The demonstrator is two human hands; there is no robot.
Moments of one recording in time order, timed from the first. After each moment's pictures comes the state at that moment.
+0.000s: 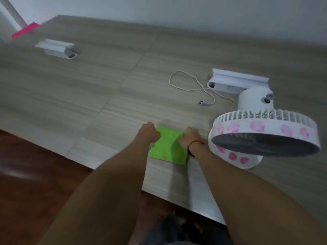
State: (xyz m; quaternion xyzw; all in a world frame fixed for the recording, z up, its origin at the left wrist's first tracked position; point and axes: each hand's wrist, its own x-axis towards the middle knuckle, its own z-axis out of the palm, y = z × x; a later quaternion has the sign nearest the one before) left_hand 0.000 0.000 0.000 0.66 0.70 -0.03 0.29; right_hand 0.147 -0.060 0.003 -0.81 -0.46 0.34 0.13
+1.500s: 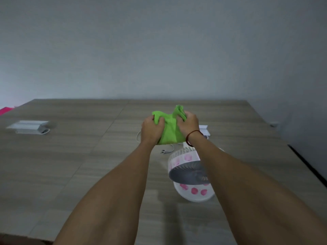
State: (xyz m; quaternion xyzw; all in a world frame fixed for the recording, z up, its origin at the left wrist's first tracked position) left_hand 0.146 -0.028 0.204 0.68 0.50 0.44 0.30; right_hand 0.261 -0.084 0.223 -0.71 -0.43 0.16 0.54
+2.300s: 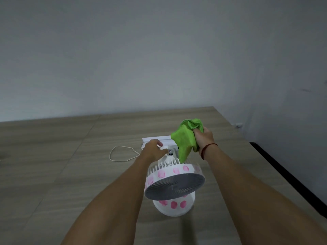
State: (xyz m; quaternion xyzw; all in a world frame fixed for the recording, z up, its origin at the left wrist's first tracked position) left_hand 0.226 -0.035 0.176 0.81 0.45 0.16 0.35; right_hand 0.377 -0.137 0.209 -0.64 -0.18 0.26 0.70
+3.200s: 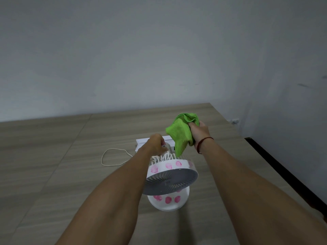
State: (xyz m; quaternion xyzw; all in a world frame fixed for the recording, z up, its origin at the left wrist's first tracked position) left_hand 0.281 0.011 0.184 0.89 0.35 0.07 0.28; right_hand 0.412 -0.092 0.214 -0.62 -0.16 0.27 0.72
